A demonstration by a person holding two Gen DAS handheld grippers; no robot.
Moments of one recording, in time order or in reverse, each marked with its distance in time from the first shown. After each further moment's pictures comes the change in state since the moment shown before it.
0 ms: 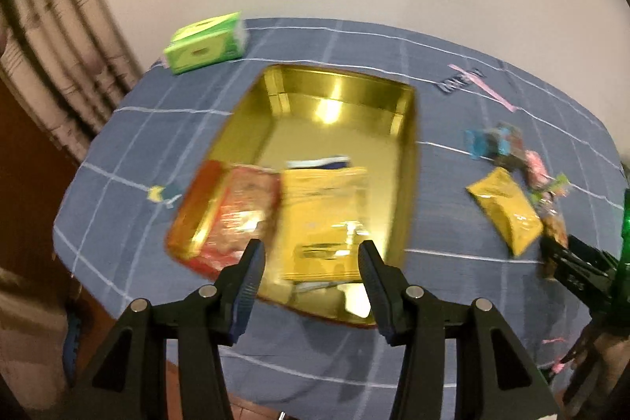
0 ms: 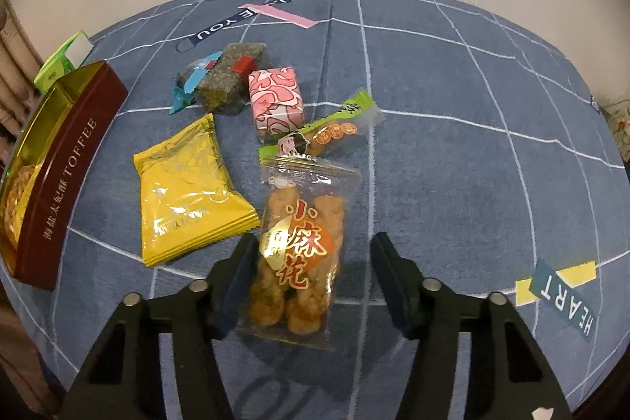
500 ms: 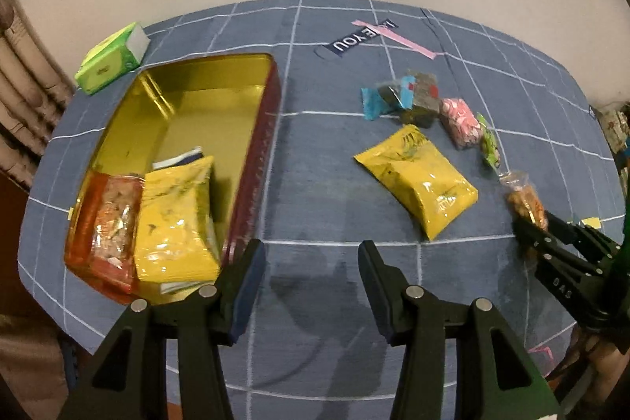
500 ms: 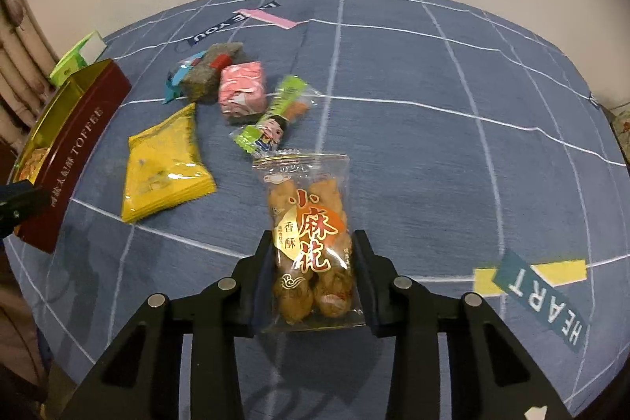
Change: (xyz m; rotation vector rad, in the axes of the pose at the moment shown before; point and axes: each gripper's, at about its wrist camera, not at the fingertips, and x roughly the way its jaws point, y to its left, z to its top) left arm 0.026 -0.103 -0.006 0.150 0.074 -0.098; right arm -0.013 -0.045 -0.017 -0.019 -0.025 0.059
